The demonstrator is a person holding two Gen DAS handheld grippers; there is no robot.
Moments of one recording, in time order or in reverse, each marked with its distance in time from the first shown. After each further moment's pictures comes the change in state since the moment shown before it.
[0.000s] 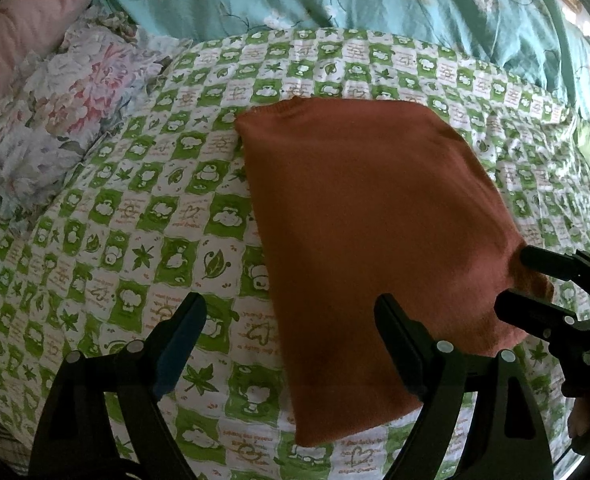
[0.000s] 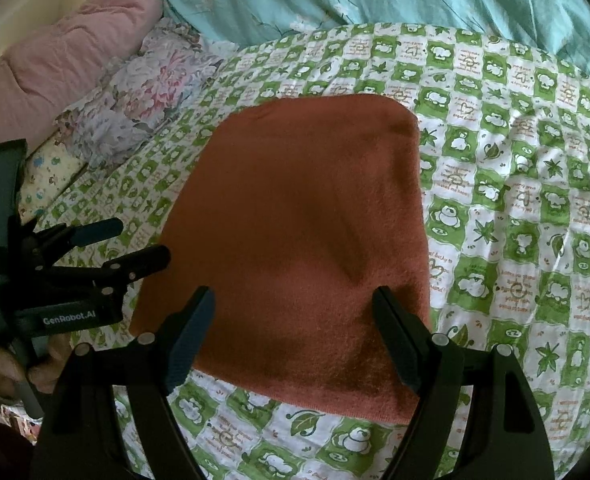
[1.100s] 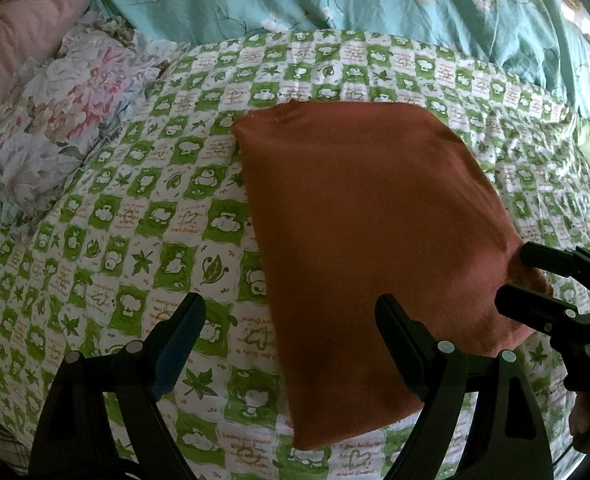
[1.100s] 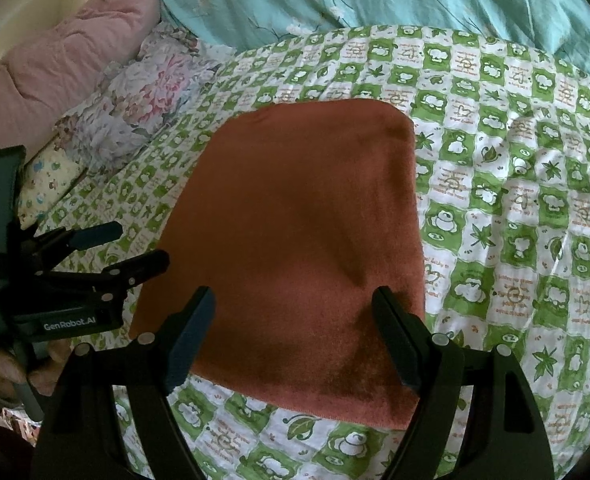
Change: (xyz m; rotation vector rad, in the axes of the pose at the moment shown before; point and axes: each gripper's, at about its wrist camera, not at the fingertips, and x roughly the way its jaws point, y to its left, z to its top) left arm -0.001 -0.002 0.003 0.009 -0.004 0.003; right arm 0.000 -0.004 0.003 0.000 -0.006 0.008
